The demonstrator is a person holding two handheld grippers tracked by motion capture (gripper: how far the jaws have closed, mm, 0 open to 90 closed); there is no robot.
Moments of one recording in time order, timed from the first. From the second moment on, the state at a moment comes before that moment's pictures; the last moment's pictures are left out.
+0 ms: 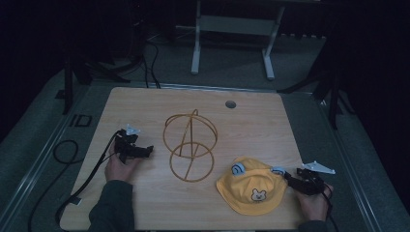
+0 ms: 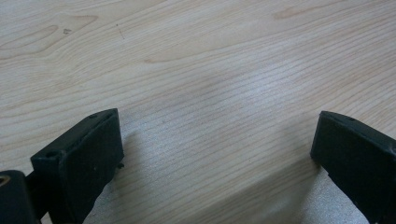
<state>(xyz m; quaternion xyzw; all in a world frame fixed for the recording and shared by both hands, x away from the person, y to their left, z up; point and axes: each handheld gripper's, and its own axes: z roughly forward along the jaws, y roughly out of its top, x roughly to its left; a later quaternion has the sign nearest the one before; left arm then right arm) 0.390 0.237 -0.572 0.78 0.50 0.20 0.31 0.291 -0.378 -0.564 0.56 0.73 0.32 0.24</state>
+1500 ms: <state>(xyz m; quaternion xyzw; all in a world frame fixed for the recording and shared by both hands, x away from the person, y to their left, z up) 0.390 0.237 -0.571 0.78 0.50 0.20 0.31 0.287 -0.377 -0.519 0.42 0.84 0.27 0.19</state>
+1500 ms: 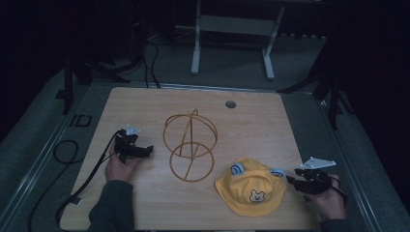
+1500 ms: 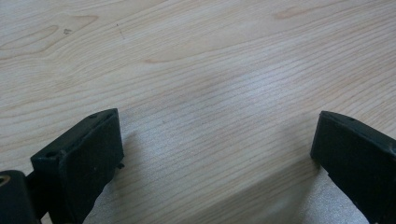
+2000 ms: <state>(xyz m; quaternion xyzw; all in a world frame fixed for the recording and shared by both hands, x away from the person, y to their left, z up) 0.390 0.237 -0.571 0.78 0.50 0.20 0.31 0.288 -0.378 -0.480 0.37 0.87 0.26 0.20</state>
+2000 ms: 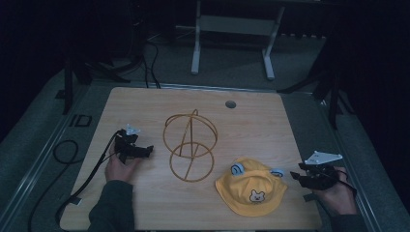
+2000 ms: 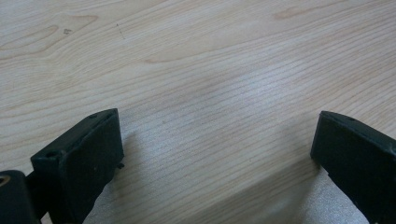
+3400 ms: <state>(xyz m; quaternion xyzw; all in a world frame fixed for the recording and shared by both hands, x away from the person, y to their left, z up) 0.390 0.237 -0.571 0.78 0.50 0.20 0.31 0.270 -0.337 -0.428 0.26 0.92 0.24 0.15</state>
